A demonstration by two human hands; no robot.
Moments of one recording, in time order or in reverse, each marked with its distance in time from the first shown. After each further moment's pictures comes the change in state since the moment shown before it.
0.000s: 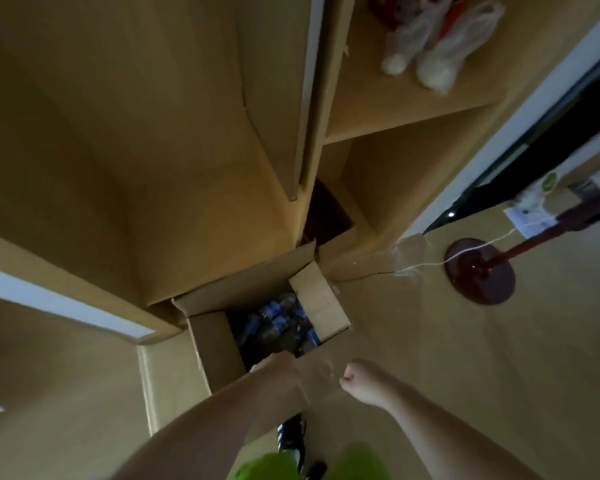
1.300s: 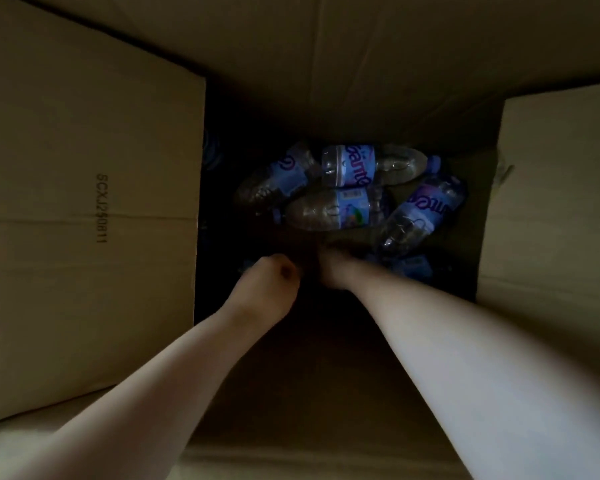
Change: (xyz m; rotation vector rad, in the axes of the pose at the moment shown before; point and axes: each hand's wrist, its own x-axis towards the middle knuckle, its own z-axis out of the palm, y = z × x) left_hand 0.500 -0.163 0.210 -0.969 0.160 -0.357; right_hand 0.644 0.017 0.212 -0.570 -0.343 -0.198
